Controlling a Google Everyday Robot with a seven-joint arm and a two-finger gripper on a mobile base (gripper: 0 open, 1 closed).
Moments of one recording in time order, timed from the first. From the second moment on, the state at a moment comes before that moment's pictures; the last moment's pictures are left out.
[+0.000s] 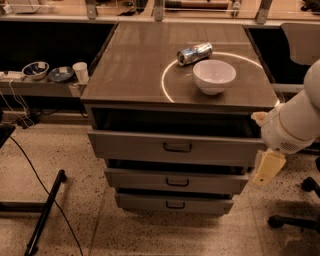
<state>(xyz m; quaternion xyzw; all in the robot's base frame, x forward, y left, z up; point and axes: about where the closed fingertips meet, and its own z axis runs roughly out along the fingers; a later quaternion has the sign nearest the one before) 0.466 -0.246 0.794 -0.60 0.78 -0.01 0.17</state>
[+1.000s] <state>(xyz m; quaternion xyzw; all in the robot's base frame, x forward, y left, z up) 0.536 -0.242 0.685 -0.67 0.73 -0.03 0.14</state>
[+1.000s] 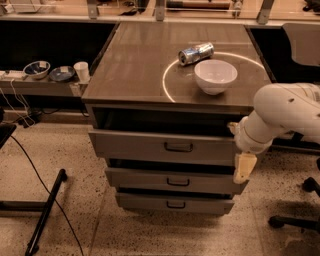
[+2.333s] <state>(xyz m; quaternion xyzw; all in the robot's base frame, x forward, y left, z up) 0.515 -0.231 0.680 -0.65 0.74 0.13 0.13</state>
